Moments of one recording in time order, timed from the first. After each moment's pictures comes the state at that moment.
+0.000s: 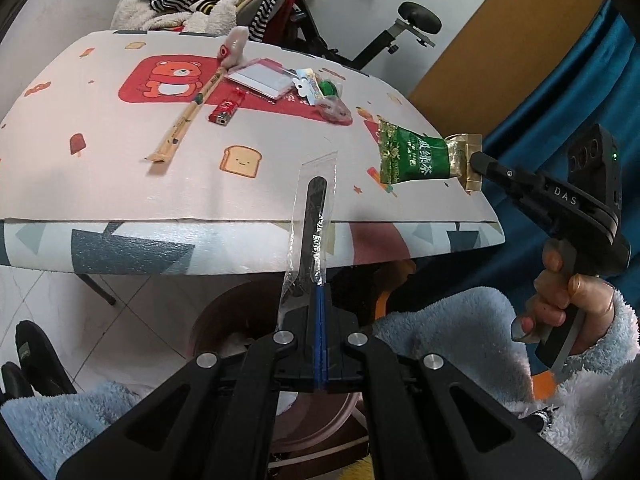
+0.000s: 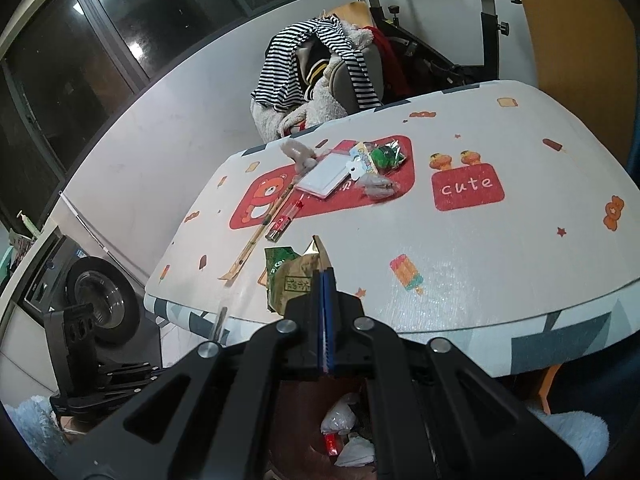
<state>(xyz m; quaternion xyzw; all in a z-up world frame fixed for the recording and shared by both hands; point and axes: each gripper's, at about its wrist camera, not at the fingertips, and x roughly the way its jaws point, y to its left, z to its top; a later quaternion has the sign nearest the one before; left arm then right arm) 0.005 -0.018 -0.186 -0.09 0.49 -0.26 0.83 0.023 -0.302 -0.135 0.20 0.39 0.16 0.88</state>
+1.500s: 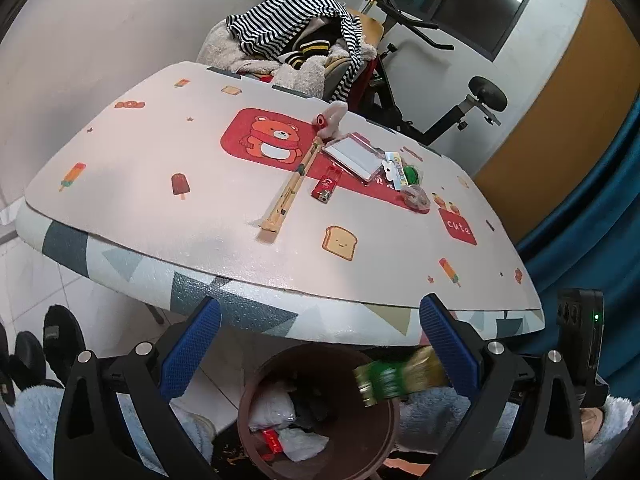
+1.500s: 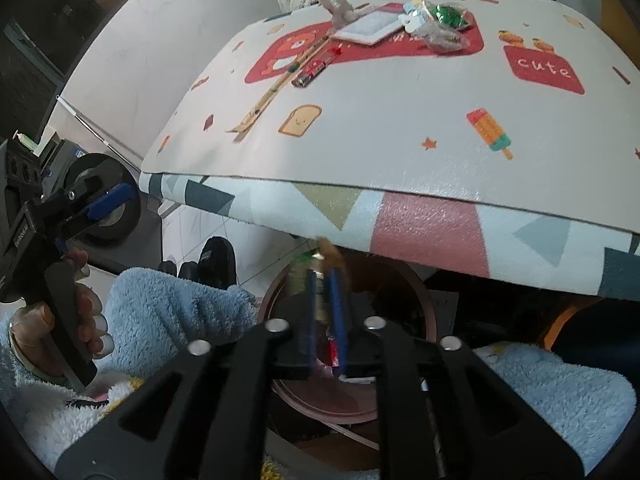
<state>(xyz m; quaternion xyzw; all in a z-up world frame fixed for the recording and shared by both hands) 0.022 0.042 -0.157 -0.14 0.42 -0.12 0.89 0.012 -0.223 -0.205 0.12 0.56 0.22 0.79</state>
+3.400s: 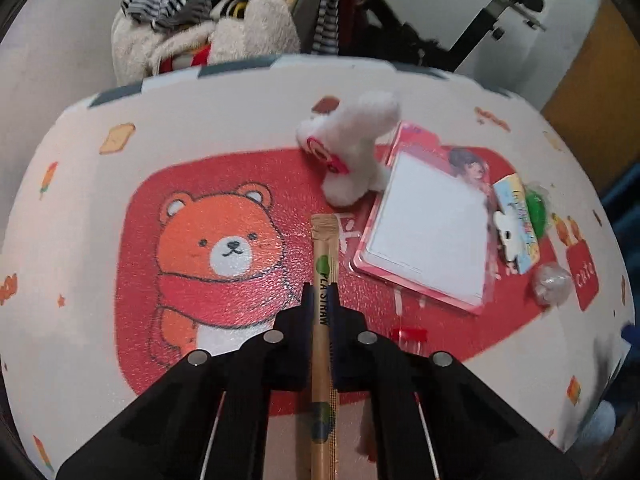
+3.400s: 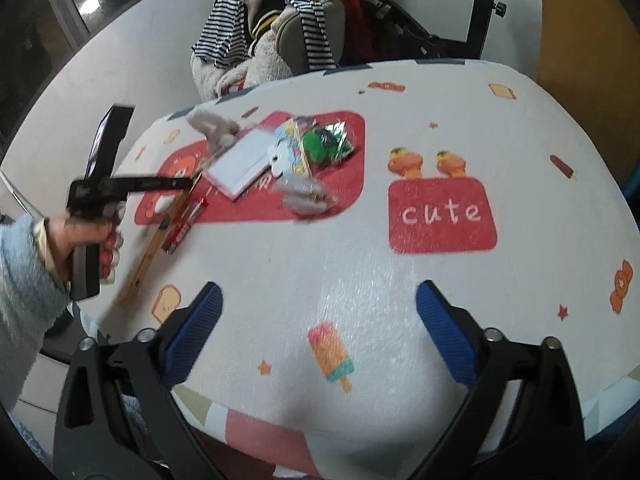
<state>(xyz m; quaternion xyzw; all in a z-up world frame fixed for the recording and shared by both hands) 0.344 -0.024 -0.227 0.04 0.52 -0.15 0.84 0.159 -0.312 -0.194 0.13 0.47 0.09 0.87</state>
